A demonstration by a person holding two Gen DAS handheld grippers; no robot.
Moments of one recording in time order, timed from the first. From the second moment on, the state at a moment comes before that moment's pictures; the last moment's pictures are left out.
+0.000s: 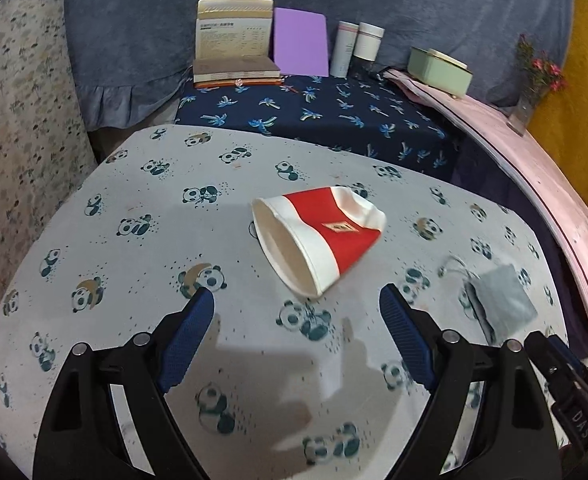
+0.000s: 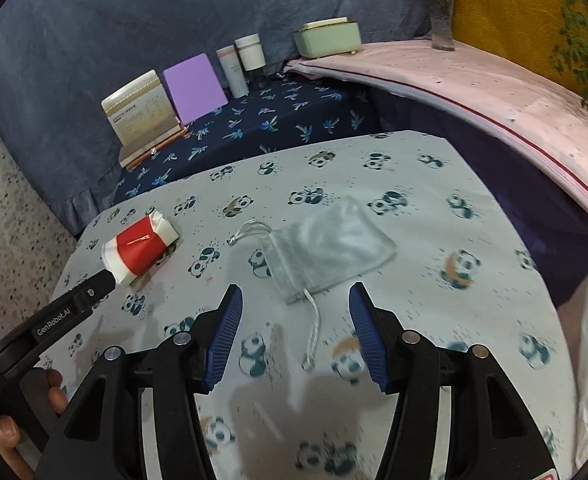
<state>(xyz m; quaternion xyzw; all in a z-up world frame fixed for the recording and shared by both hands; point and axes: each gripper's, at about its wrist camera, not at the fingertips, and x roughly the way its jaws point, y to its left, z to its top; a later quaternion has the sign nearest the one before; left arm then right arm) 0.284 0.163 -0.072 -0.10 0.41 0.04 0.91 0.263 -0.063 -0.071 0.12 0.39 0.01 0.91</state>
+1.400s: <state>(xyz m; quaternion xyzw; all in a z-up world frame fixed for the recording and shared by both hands) 0.162 0.031 -0.039 -0.02 0.42 -0.12 0.90 0.155 -0.111 -0.046 0.13 0.38 -0.03 0.91</state>
